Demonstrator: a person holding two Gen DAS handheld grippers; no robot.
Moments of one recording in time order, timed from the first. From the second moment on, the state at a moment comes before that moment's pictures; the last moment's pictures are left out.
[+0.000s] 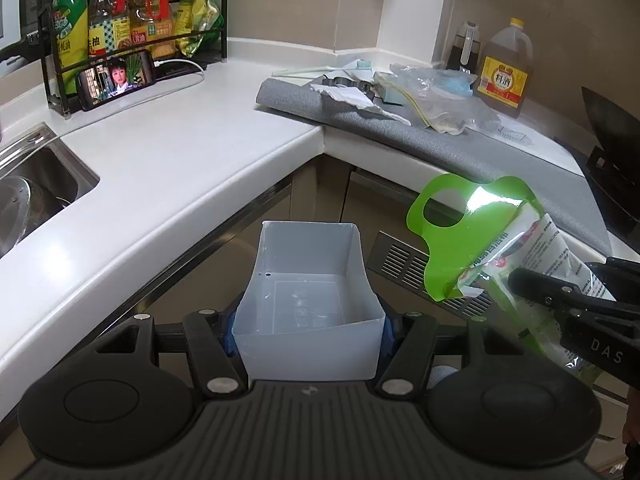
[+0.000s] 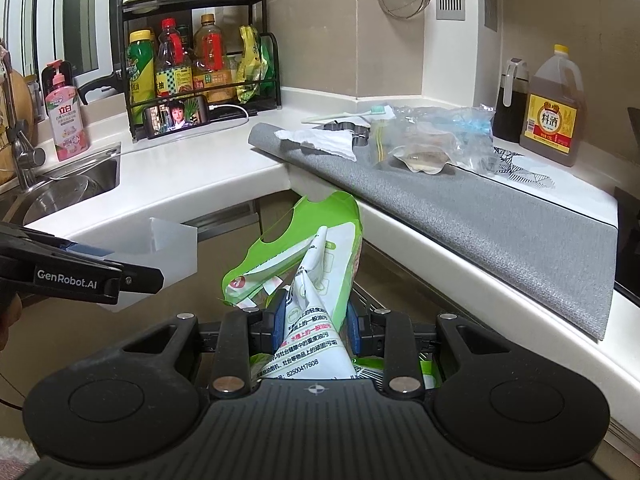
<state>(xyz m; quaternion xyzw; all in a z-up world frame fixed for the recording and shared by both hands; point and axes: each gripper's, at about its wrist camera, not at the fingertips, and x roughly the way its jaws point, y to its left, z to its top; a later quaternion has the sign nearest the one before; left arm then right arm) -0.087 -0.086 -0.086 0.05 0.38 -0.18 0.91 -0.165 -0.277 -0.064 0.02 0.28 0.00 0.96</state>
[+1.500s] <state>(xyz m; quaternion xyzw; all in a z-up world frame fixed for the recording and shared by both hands) -0.024 -0.120 -0.194 0.09 0.51 -0.19 0.84 -0.081 -0.276 -0.164 -0.01 0.44 0.00 0.90</state>
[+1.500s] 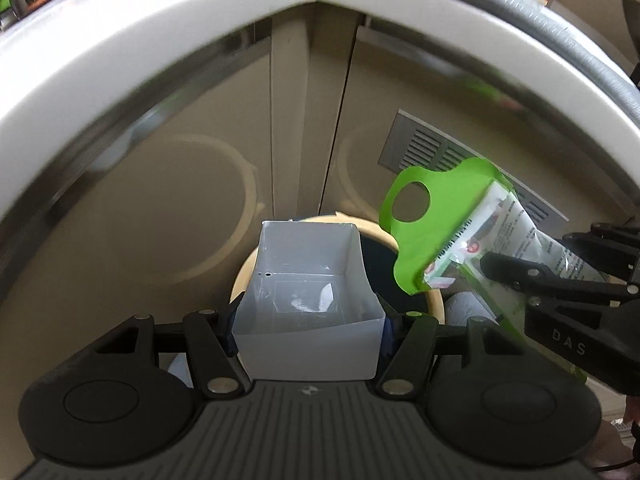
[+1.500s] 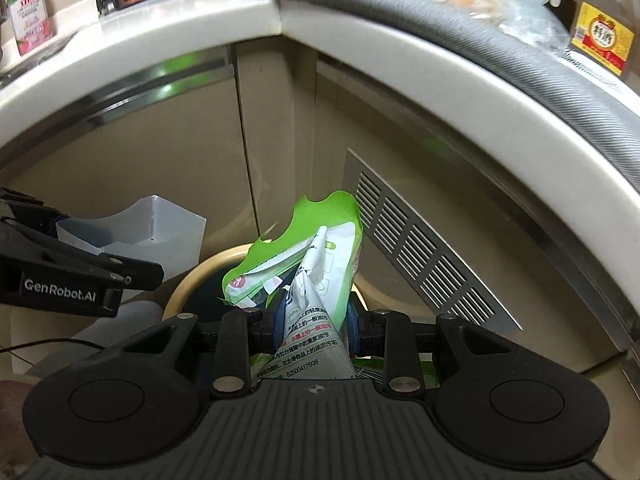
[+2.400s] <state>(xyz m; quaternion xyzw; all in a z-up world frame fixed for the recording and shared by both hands) 0.031 -0.152 -0.312 0.12 0.64 -0.19 0.73 0.005 -0.288 -0.257 0.03 0.56 0.01 0.83</state>
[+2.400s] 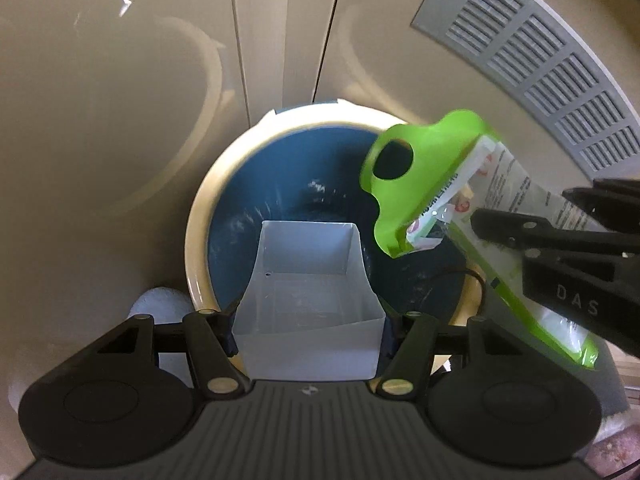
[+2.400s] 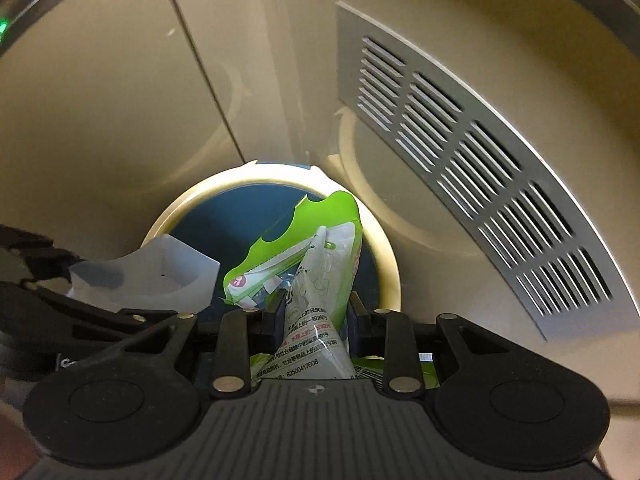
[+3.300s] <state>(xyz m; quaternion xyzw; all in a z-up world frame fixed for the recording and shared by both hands) 0.041 -0.141 -0.345 0.11 0.66 -0.17 0.72 0.009 -0.263 -0.272 -0.12 0.50 0.06 0.85</state>
